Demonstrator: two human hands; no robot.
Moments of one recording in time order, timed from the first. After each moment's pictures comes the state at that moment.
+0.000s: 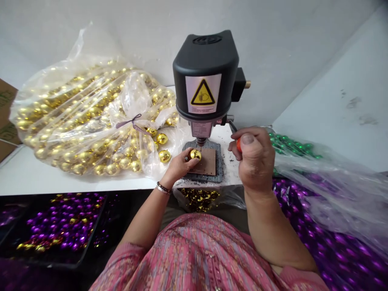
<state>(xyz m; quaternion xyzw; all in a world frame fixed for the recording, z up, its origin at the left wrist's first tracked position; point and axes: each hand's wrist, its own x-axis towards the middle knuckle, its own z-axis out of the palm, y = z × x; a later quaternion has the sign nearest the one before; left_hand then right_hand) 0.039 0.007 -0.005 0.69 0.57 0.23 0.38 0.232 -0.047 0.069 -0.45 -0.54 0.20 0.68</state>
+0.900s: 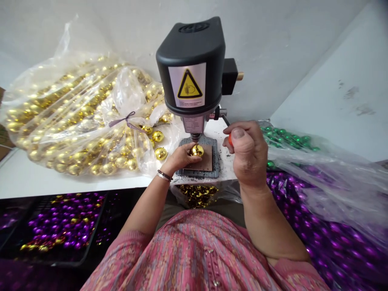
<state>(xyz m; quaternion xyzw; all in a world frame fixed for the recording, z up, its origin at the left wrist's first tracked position) 0.055 0.033 -0.002 0.73 0.52 0.18 0.41 0.230 -0.051 0.075 -0.44 -0.54 0.22 0.68</state>
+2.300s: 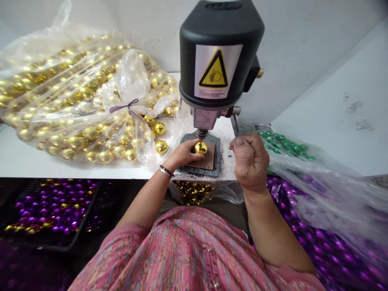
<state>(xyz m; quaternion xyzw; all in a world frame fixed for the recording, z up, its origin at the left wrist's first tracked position) 0.056 0.031 -0.013 0.75 0.49 0.21 0.39 0.238 -0.056 0.058 -0.48 -0.62 0.11 0.61</state>
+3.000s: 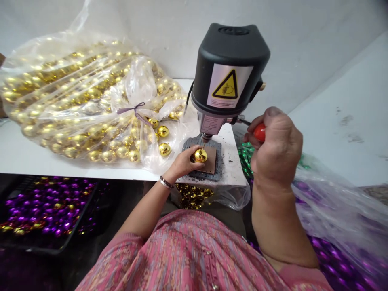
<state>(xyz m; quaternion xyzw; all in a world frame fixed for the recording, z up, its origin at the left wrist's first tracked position) 0.049 0.002 -0.015 0.74 0.49 0.27 0.38 0.233 -0.035 0.111 -0.49 -0.53 0.18 0.67</state>
